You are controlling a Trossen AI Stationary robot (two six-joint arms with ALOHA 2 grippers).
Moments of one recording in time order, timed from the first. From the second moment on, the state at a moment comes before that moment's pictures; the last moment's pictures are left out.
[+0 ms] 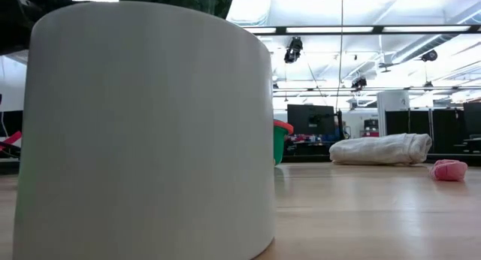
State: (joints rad) left arm -0.18 0.14 0.03 0.39 -0.23 0.35; right arm 0.41 0.93 0.76 0.33 0.18 -0.36
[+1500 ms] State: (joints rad) left arm -0.18 0.14 0.04 0.38 -0.23 0.41; right arm 0.33 0.93 0.76 0.38 1.32 -0.40
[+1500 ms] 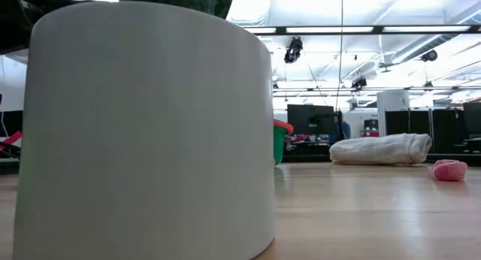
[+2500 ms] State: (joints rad) left arm -0.18 0.14 0.04 0.38 -0.23 0.41; right arm 0.27 0.95 0.76 0.36 1.10 -0.42
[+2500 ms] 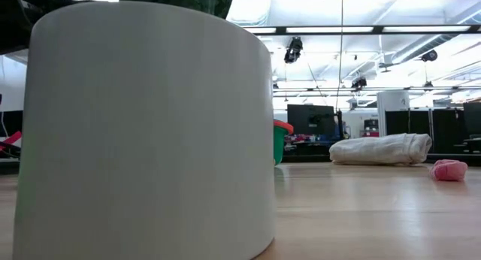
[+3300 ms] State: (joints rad) left arm -0.18 0.14 0.04 0.38 -0.23 0.41; right arm 0.22 0.96 0.76 0.18 0.08 -0.30
